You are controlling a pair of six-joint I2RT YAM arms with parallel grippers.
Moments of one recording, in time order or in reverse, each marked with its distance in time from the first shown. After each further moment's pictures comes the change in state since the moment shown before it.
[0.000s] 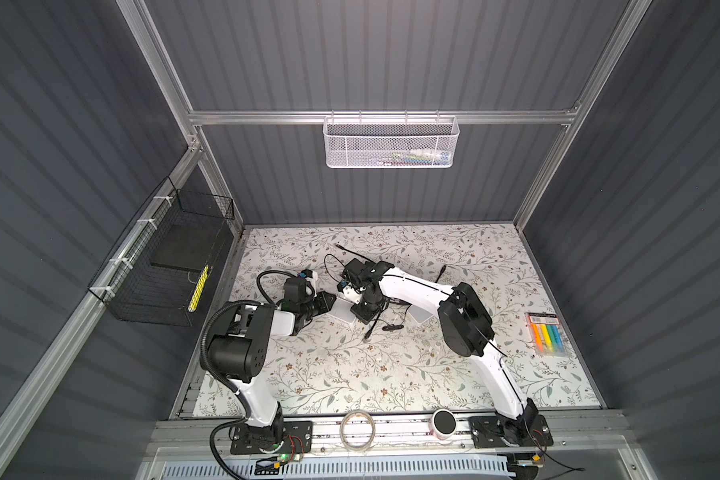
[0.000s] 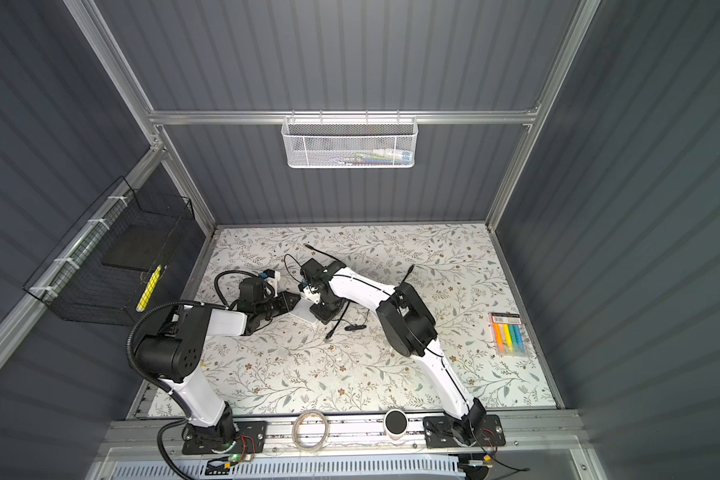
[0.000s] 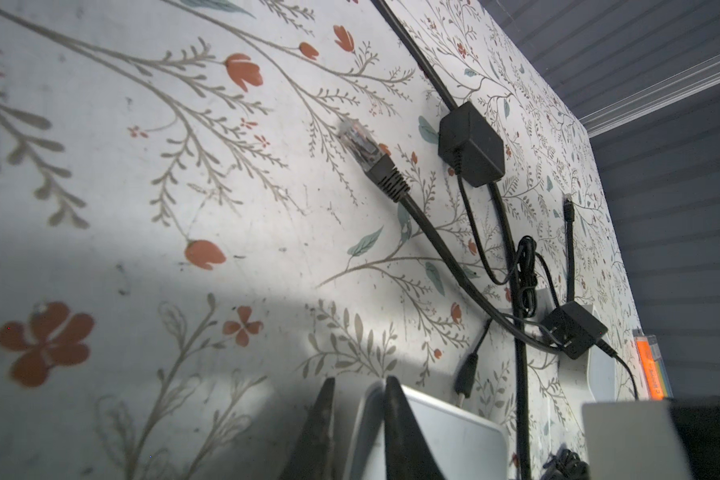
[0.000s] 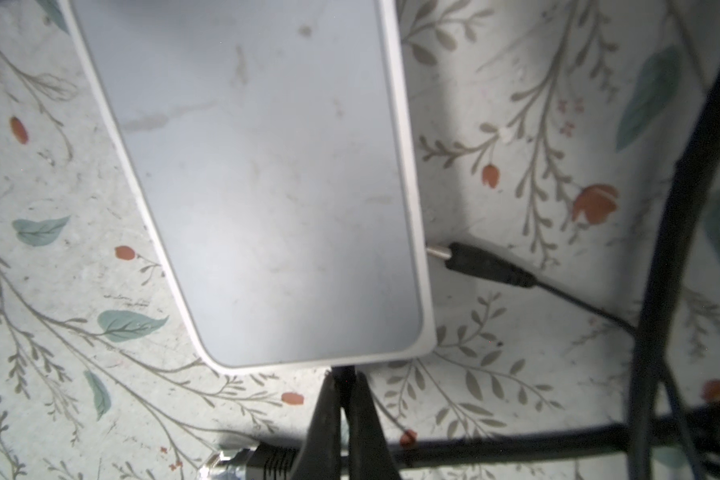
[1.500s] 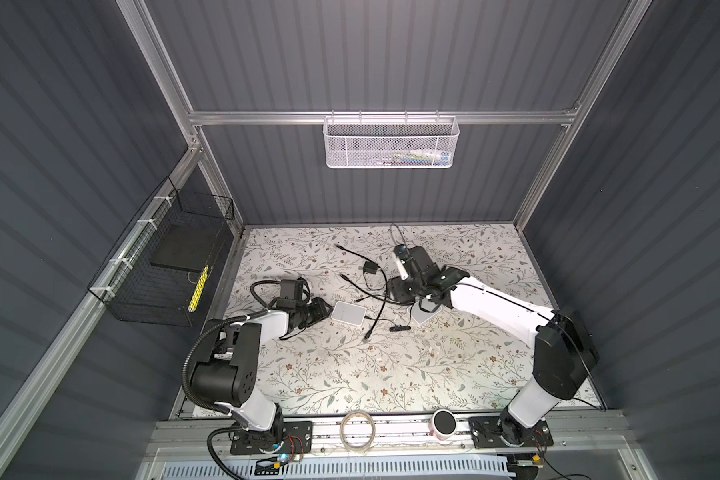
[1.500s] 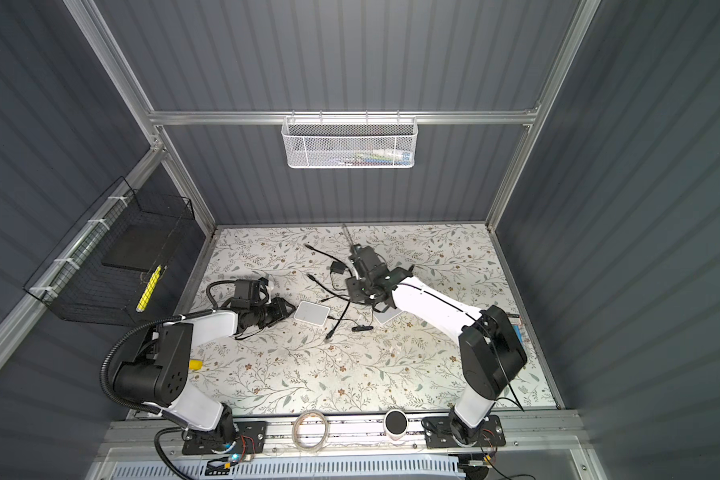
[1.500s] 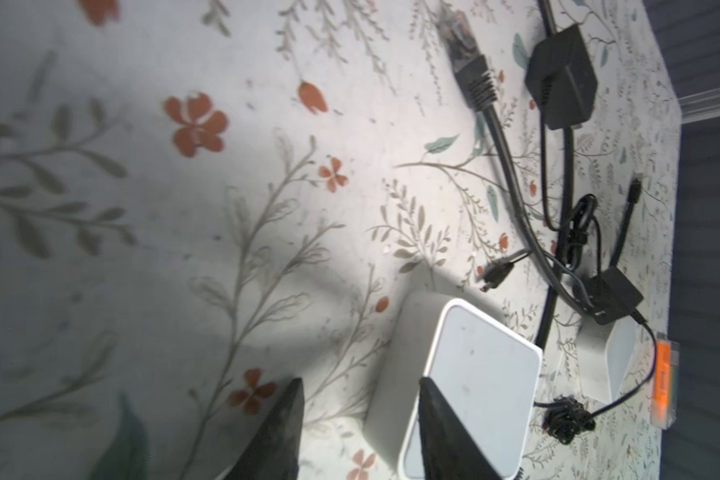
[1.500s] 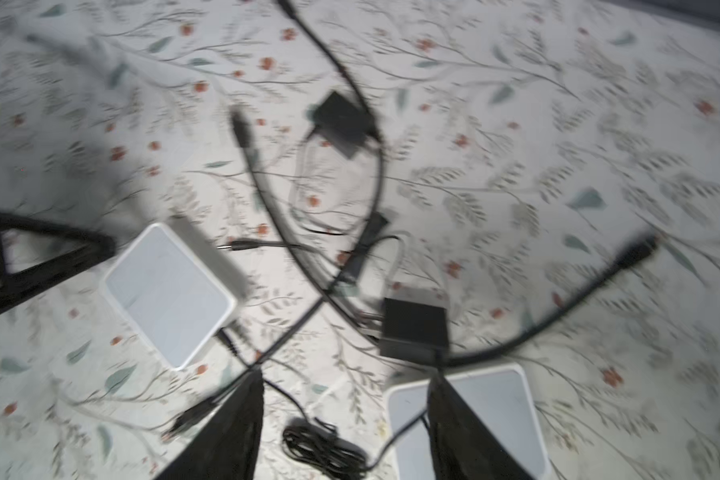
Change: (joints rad) left arm 0.033 -0.181 0.058 -0.490 -0.085 -0.026; right arm -0.201 -0.691 -0.729 0.510 0.283 0.361
